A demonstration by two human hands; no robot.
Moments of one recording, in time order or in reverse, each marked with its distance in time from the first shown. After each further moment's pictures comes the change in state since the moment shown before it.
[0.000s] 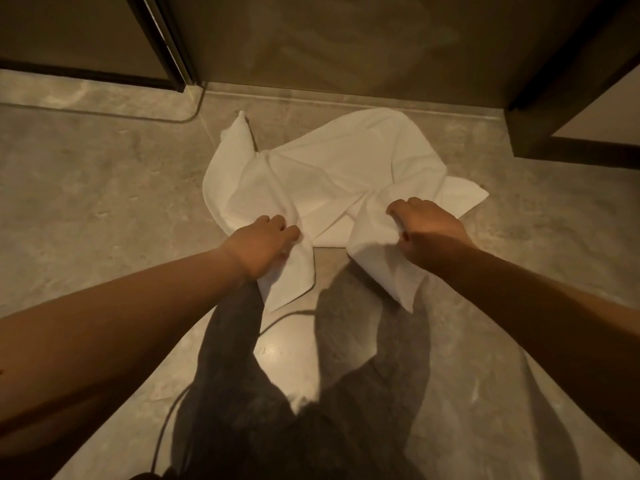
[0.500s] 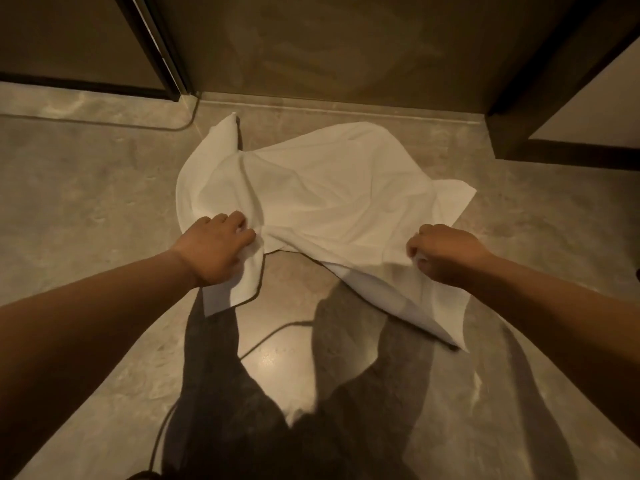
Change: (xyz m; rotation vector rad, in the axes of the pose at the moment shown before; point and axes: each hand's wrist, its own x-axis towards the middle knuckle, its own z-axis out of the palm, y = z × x) left_hand -0.040 -0.041 -0.001 0.245 0.079 -0.002; right_hand -0.031 0.034 -0.008 -0.190 -0.381 0.031
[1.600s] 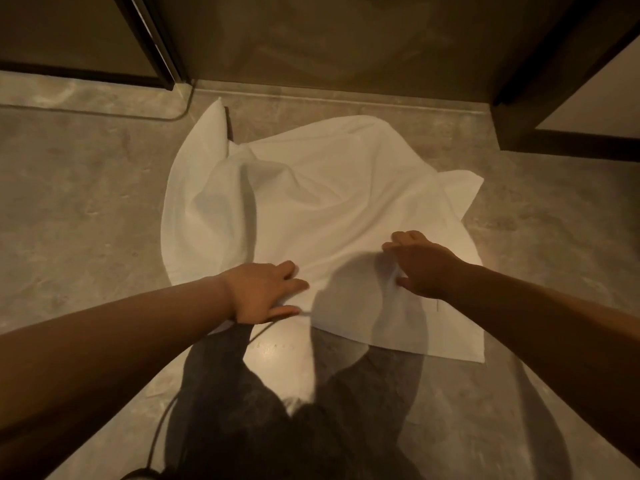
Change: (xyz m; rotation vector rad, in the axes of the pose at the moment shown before) left_hand 0.003 0.072 0.010 -0.269 -0.256 0.342; right_hand -0.003 -0.034 0.019 -0.012 0.003 -0.121
